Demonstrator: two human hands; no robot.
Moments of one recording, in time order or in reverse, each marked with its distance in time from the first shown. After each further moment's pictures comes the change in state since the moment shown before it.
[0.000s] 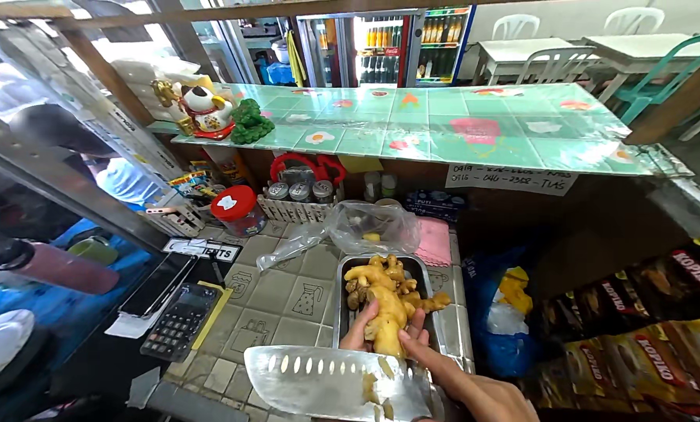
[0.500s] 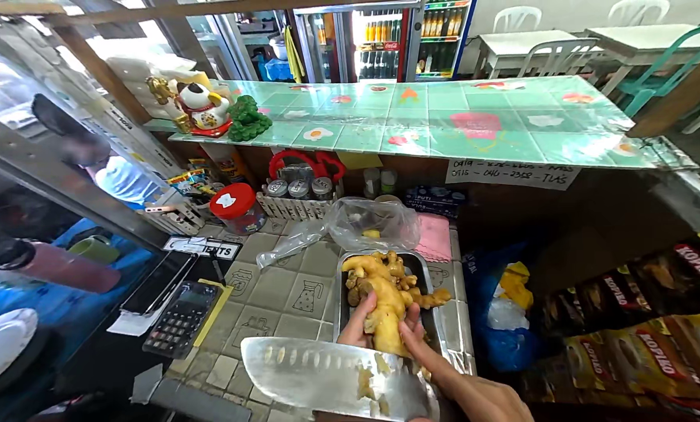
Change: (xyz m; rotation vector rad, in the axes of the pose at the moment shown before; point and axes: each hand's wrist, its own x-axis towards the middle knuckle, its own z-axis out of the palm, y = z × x) left_hand 0.002 -0.002 0.004 0.057 0.039 0.080; right_hand 0.002 -0.002 0.012 0.114 0.038 0.037
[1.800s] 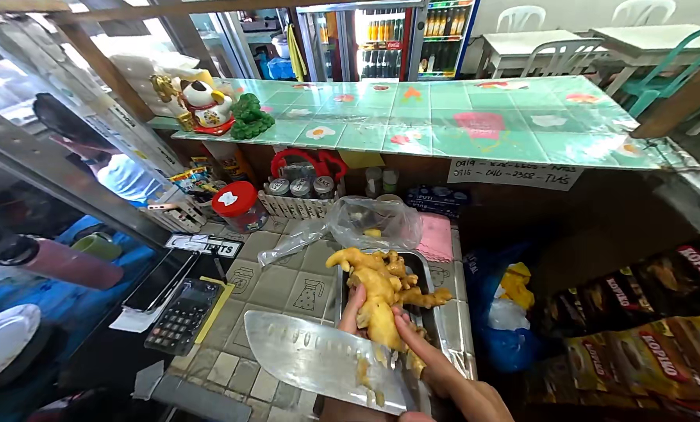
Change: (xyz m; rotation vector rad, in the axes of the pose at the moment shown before) left_hand -0.001 0.003 0.006 0.008 0.050 0.154; right_hand 0.006 -0.023 0.007 0.171 0.045 0.065
